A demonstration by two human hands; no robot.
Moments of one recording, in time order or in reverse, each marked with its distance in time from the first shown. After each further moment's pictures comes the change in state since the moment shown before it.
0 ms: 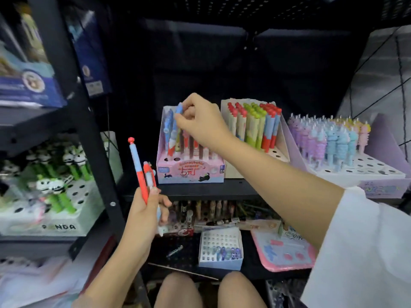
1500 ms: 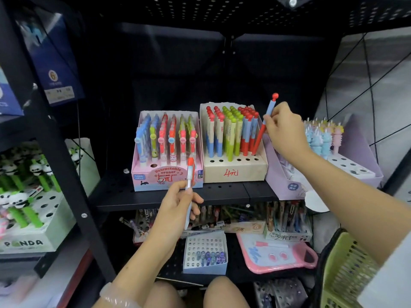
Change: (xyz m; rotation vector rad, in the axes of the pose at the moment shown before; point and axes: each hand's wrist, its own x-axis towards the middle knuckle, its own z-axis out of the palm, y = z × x) left_hand -0.003 0.005 0.080 0.068 -0.275 -0.050; right_hand -0.042 0.101 -0.148 -0.515 0.363 0.178
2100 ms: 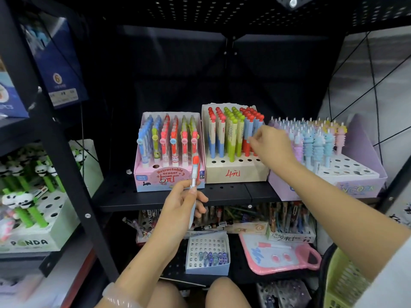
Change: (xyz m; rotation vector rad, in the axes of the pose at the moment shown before) left_hand 0.000 0.004 0.003 -0.005 -0.017 0.054; right_hand -0.020 -0.013 0.021 -0.112 -0.226 0.087
